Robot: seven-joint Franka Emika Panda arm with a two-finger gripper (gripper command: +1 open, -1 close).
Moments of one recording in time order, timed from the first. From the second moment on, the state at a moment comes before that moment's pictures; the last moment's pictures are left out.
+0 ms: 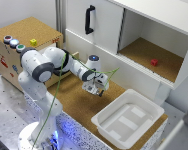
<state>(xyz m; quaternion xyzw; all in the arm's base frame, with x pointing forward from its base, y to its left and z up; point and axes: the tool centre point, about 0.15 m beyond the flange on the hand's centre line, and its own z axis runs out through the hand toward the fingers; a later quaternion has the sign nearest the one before) 0.408 -0.064 0.205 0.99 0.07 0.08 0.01</state>
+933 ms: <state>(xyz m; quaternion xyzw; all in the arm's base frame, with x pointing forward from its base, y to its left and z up) 0.420 -0.021 0.222 0.99 0.05 0.09 -0.02</state>
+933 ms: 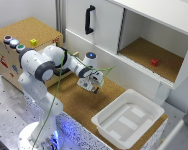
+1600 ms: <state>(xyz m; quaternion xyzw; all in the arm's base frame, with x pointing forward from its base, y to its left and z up) 0.402 -0.030 0.308 1.00 0.01 0.06 -0.04</state>
